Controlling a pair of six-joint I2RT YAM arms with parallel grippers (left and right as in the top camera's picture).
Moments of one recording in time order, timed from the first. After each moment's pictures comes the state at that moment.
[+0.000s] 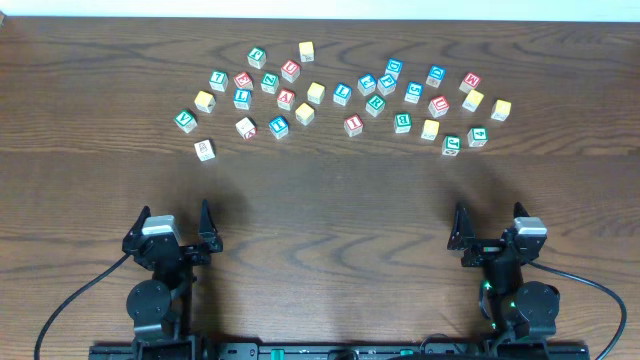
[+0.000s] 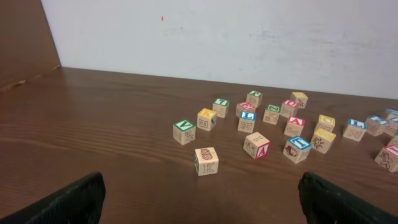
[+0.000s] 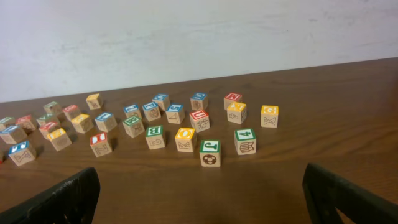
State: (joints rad) left arm 0.10 0.01 0.01 -0.10 0.02 -0.07; right arm 0.04 0.01 0.01 -0.07 -0.01 0.15
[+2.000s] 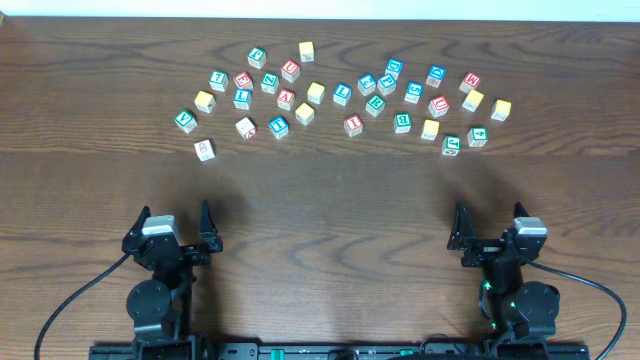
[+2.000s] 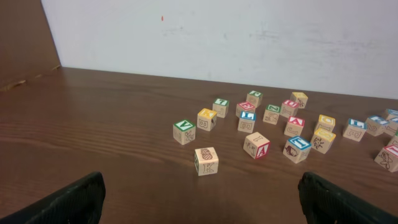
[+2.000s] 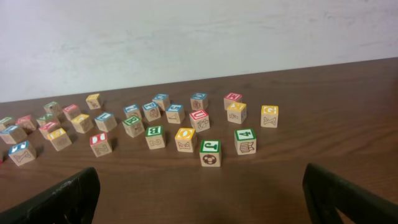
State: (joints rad) left arm 0.10 0.01 0.01 -0.10 0.02 -0.07; right arm 0.04 0.01 0.01 -0.07 -0.01 0.15
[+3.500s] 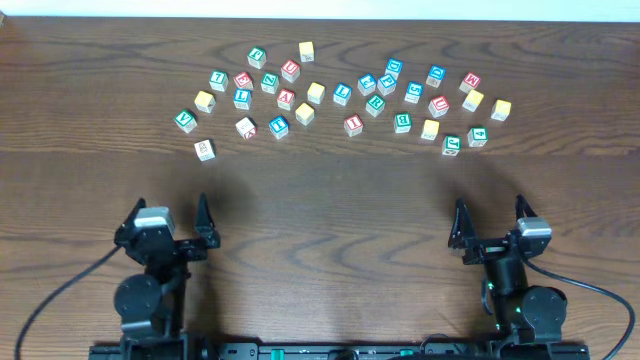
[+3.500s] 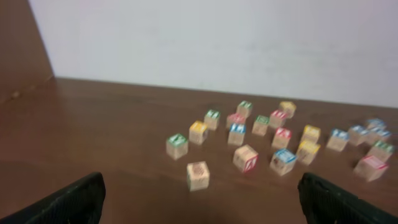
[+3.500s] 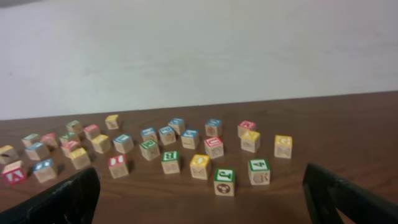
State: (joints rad) left arm 0.10 0.16 0.18 -0.12 0.06 -0.07; right arm 0.04 0.04 0.04 0.02 -0.06 0.14
